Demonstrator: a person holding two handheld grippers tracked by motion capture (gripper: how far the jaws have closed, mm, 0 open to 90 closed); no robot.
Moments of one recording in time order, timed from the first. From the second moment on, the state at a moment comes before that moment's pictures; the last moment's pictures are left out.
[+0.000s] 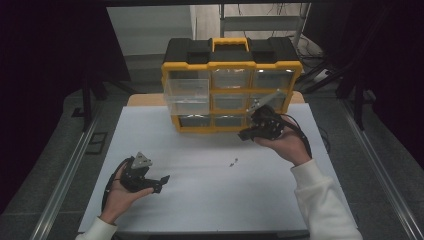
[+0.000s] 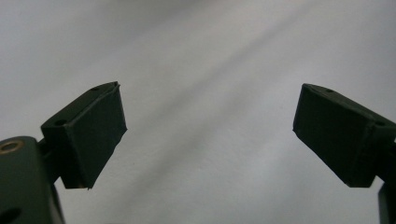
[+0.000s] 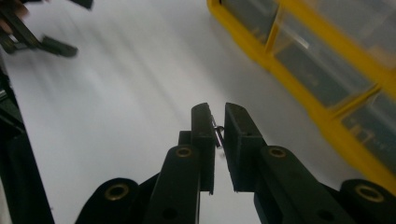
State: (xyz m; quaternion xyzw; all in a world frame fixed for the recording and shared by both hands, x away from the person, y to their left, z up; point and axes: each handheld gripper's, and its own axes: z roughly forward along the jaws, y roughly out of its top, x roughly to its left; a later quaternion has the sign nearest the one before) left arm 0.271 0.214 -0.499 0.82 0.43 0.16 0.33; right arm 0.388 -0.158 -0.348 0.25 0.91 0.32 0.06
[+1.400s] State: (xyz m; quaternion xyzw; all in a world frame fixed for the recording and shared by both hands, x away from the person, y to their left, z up) left arm 0.271 0.217 -0.501 0.83 0.43 0.16 0.33; right arm 0.435 -0.069 -0.229 0.20 0.91 0.36 0.07
